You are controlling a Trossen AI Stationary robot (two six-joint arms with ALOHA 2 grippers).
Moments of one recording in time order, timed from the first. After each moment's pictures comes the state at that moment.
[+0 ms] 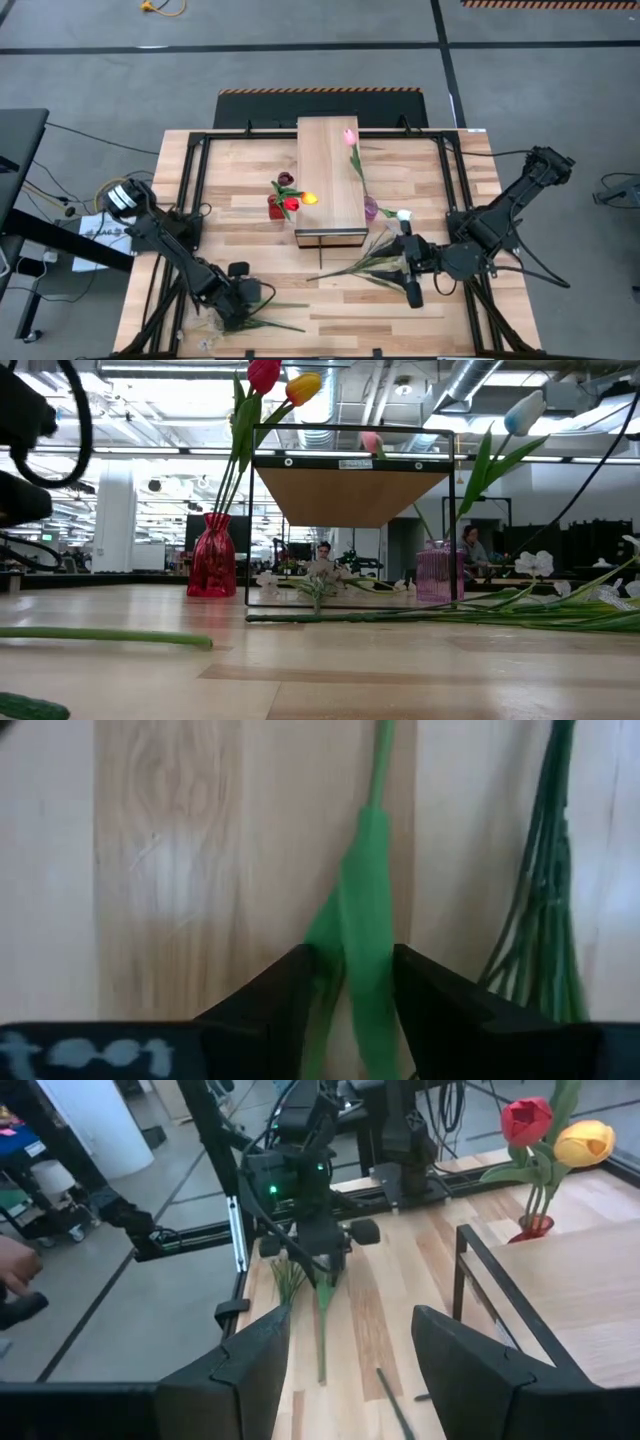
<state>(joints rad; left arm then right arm) -0.80 1.64 0.81 -0.41 -0.14 -0.86 0.73 1.19 0.96 -0.16 0.62 0.44</state>
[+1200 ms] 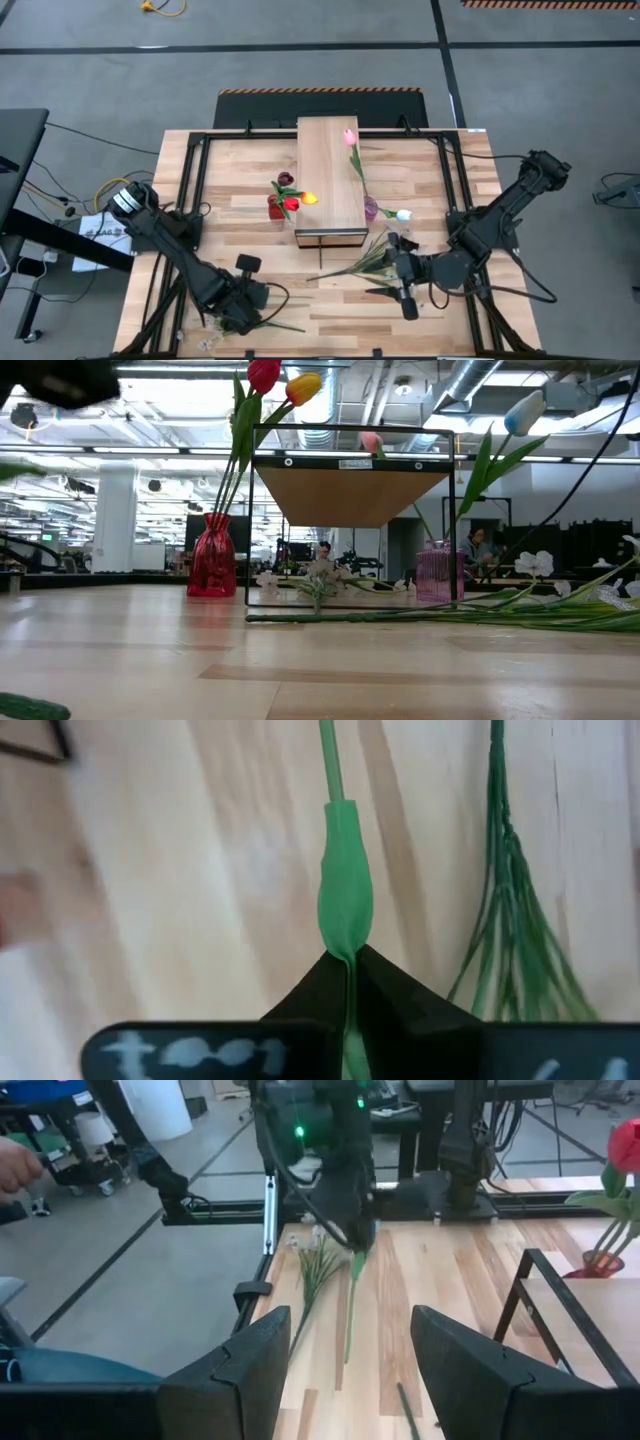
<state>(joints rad) -0.75 1.68 1.24 -1.00 -0.19 -0.51 0.72 1.28 0.96 -0.03 0.51 0.25</state>
